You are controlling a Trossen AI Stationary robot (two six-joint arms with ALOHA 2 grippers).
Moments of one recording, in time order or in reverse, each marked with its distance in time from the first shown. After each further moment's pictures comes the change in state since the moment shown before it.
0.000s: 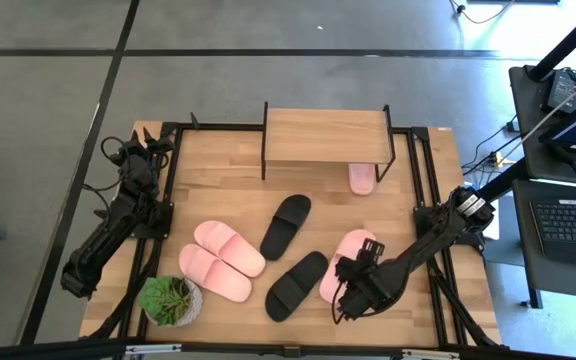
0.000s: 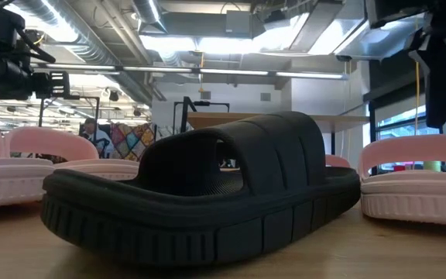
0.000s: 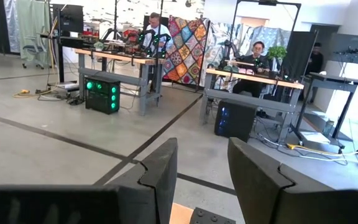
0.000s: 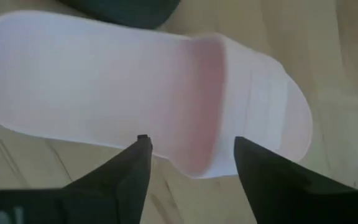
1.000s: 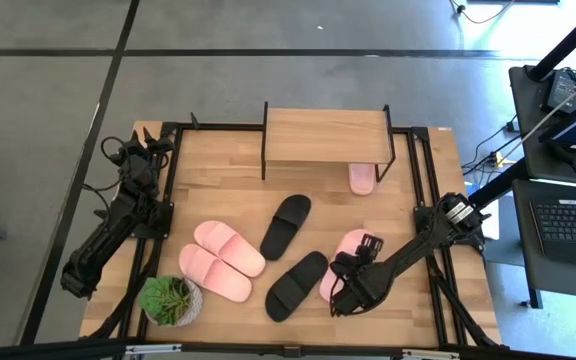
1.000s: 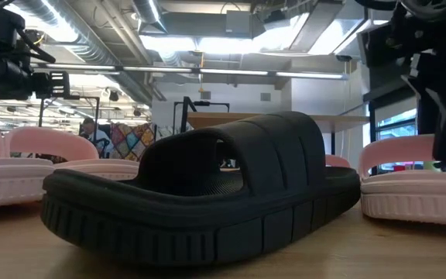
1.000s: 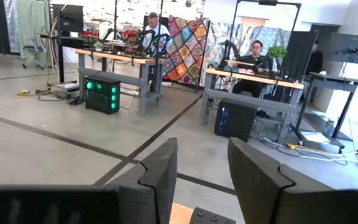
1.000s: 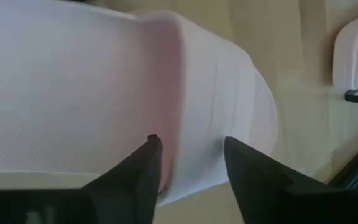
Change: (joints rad) left arm 0.000 0.000 0.000 0.000 0.000 0.001; right arm -0.037 0.100 0.000 -0.102 0.046 0.009
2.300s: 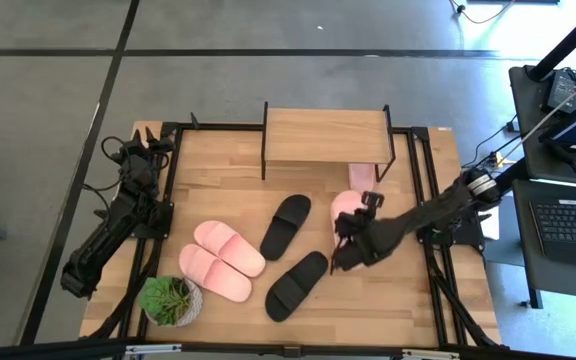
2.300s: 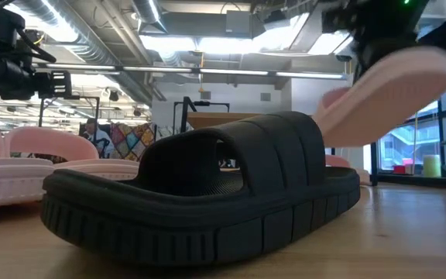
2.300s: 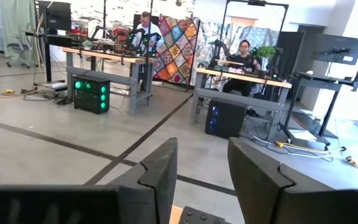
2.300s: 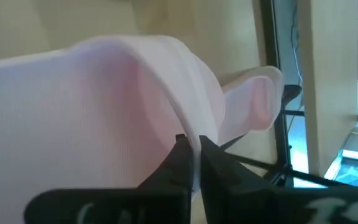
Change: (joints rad) left arm 0.000 0.000 0.000 0.002 0.045 -0.008; right arm -0.226 -0.266 -0.100 -0.064 0.320 -0.335
